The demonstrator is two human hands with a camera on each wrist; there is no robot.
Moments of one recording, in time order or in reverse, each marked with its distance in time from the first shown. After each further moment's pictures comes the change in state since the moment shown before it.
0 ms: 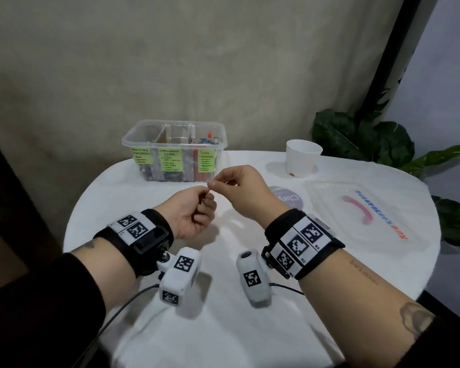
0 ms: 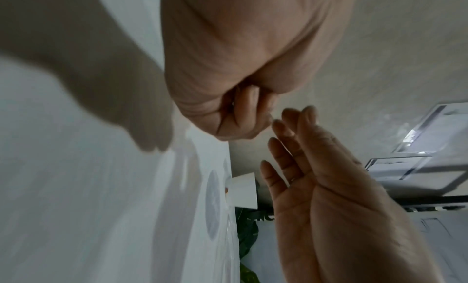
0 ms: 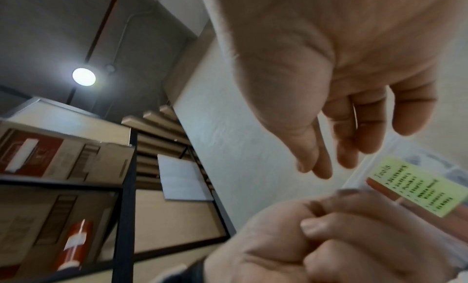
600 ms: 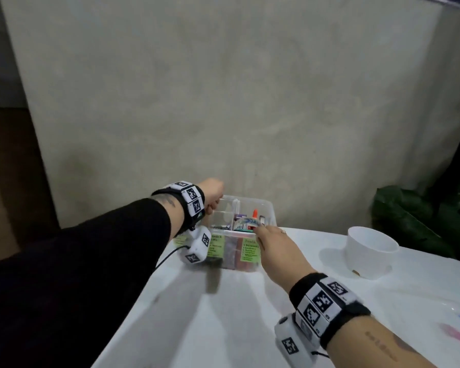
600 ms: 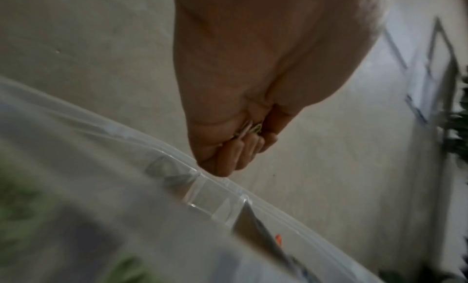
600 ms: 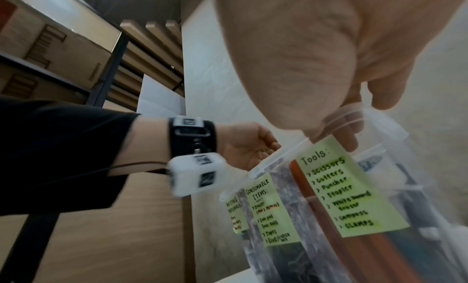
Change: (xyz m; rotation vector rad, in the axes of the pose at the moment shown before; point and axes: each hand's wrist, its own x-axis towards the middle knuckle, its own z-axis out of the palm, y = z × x) left_hand 0.088 0.231 -0.011 0.750 0.505 0.394; right_hand 0.144 0.039 0.019 -0.693 -0.017 -0.242
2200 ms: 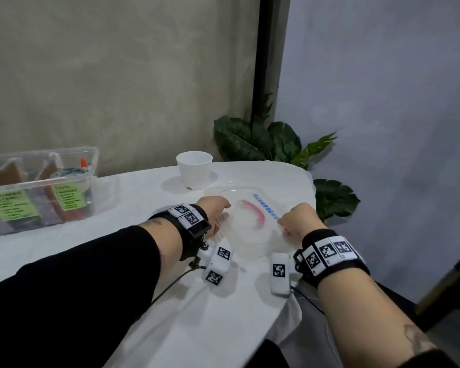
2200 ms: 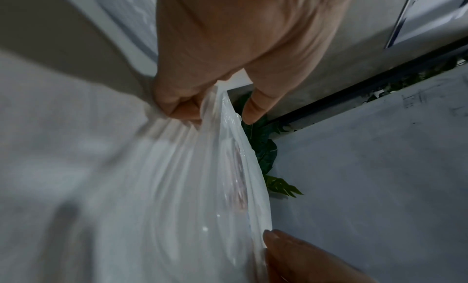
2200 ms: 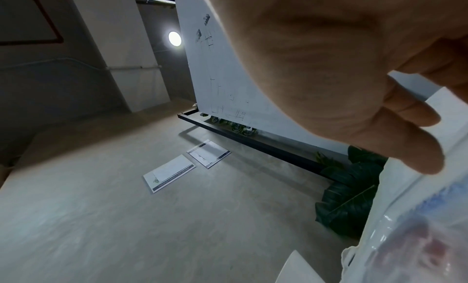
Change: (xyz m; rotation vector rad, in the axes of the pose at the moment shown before) left_hand -0.200 -0.033 0.362 -0.164 -0.440 -0.194; right_hand -0.285 0.259 -0.130 0.324 0.116 1.286
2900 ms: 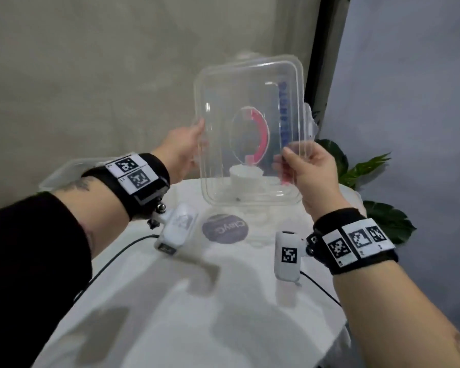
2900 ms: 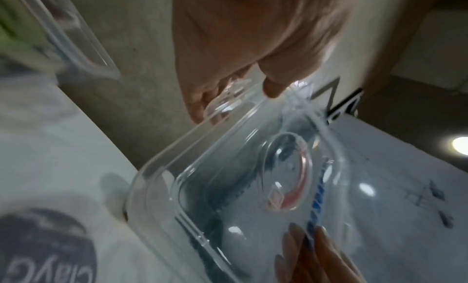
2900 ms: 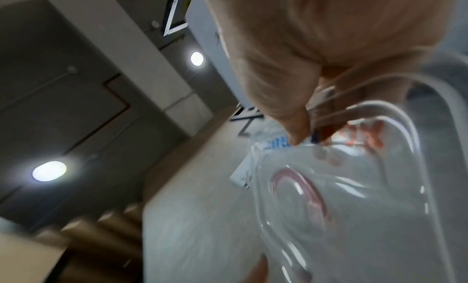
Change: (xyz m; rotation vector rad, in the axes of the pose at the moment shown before) left_hand -0.097 0.105 -0.166 -0.114 0.083 0.570; right_hand -0.127 -0.150 -0.006 0.968 -0.094 -0.679
